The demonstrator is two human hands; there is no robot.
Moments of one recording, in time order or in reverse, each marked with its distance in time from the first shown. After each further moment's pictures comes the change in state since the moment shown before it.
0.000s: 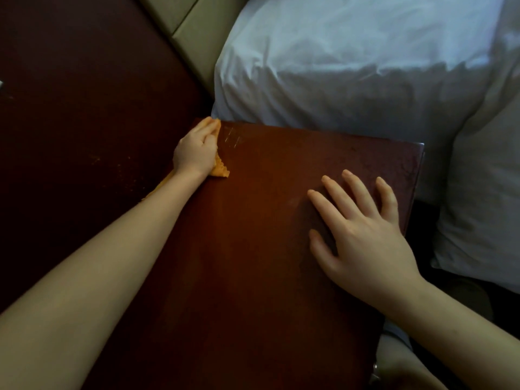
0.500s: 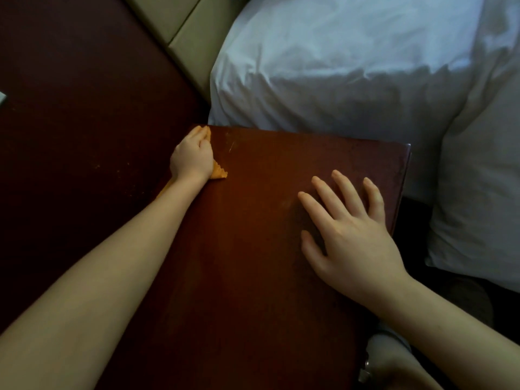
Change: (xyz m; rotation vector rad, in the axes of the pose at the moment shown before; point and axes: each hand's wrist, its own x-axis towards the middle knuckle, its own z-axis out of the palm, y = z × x) left_hand -0.005 0.008 0.002 0.063 0.070 -0.127; right_hand -0.001 0.000 -0.001 0.006 0.019 -0.014
